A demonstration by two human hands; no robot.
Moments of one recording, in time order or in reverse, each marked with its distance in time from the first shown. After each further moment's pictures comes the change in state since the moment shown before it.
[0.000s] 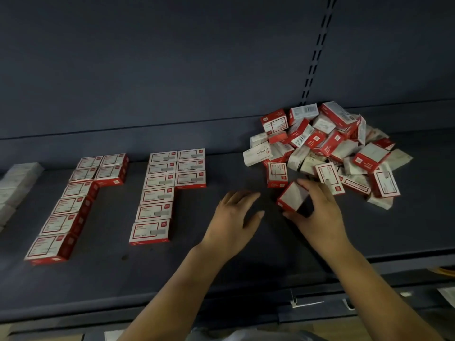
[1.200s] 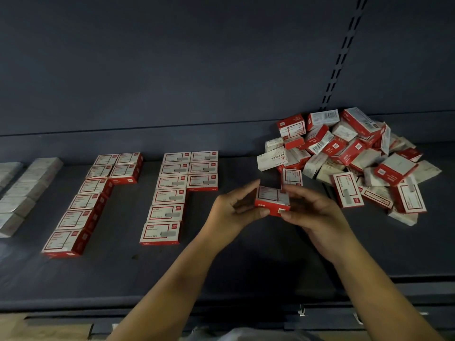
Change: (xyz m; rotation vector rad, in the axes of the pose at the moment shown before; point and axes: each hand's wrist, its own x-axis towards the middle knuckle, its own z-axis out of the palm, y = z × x) left_hand 0.009 -0.008 -0.025 -0.797 0.003 -0.249; right_hand 0.016 -0.026 0.002 1.103 -0.380 0.336
